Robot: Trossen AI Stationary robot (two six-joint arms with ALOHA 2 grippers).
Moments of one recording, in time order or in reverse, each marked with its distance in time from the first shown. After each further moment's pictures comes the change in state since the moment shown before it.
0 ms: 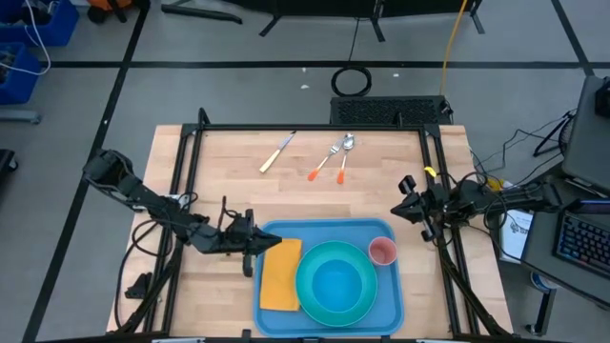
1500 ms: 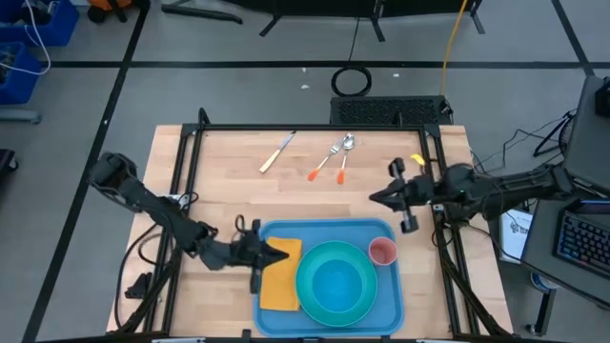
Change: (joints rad) left arm -0.060 0.060 0.210 -0.330 0.011 0.073; right arm -0.002 0.476 0.432 -0.044 0.092 -0.216
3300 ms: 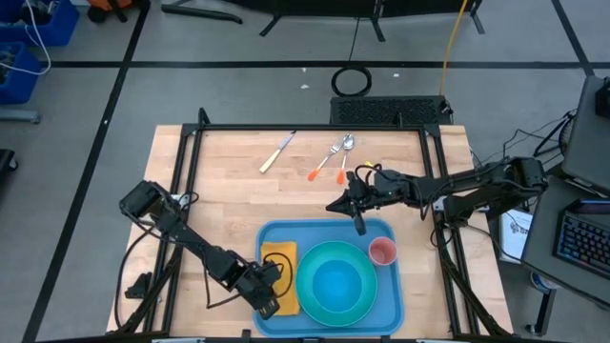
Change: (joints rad) left arm -0.032 0.451 0.274 -0.587 0.517 -0.901; right arm -0.130 0.621 0.136 0.015 -0.138 0.175
